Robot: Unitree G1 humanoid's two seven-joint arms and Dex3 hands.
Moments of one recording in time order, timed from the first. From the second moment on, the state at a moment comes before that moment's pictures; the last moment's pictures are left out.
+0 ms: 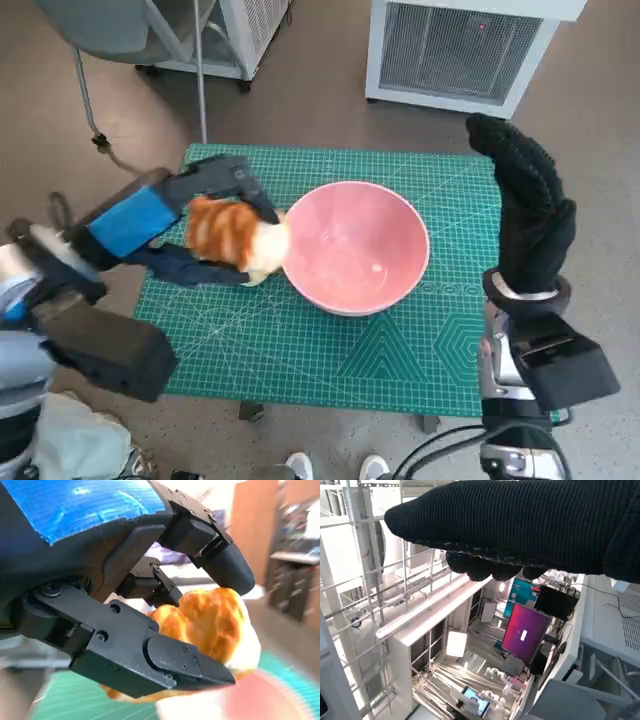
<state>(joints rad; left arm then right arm) -0.61 0.74 -0.06 -0.26 0.35 -0.10 -0.53 -0.55 -0.13 -0.11 0.37 0.10 -0.82 0.13</state>
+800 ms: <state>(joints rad) -0.98 0.43 -0.40 0.32 0.63 -0.27 -0.36 -0.54 -0.15 -0.12 0.35 0.11 -0.82 0.13</state>
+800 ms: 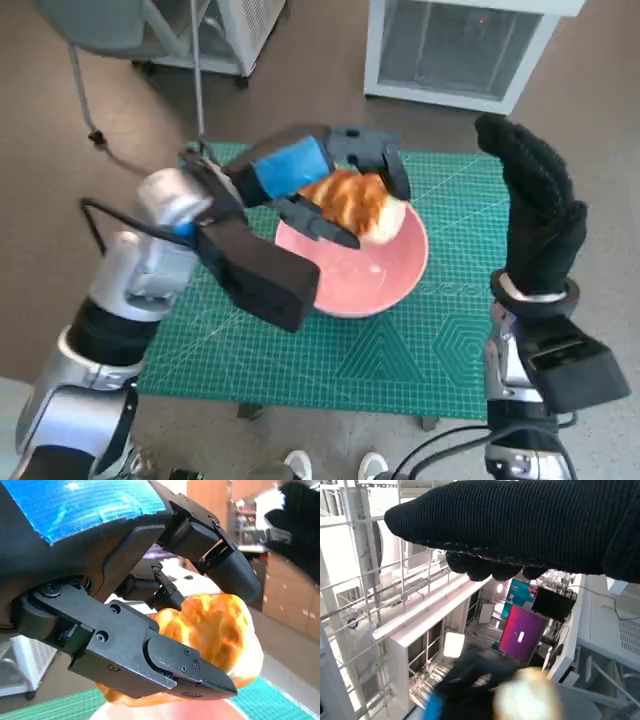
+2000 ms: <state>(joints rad) -0.94 0.45 -0.36 0.28 0.55 -0.02 -0.71 -0.49 -0.15 -0.14 0.29 0.07 -0.80 0.09</state>
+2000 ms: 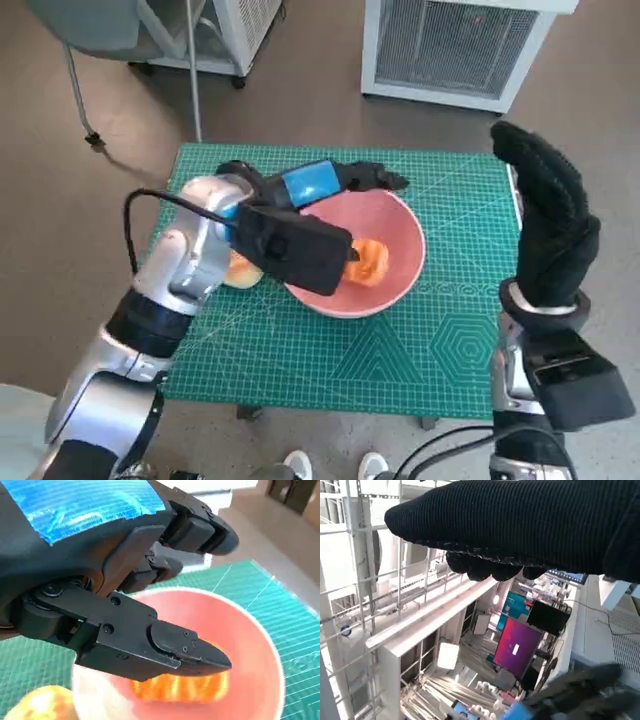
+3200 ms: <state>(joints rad) -0.63 0.86 -0.13 0.13 0.49 -0.17 -0.69 -0.49 -0.13 -0.12 0.30 0.08 -0.80 0.09</state>
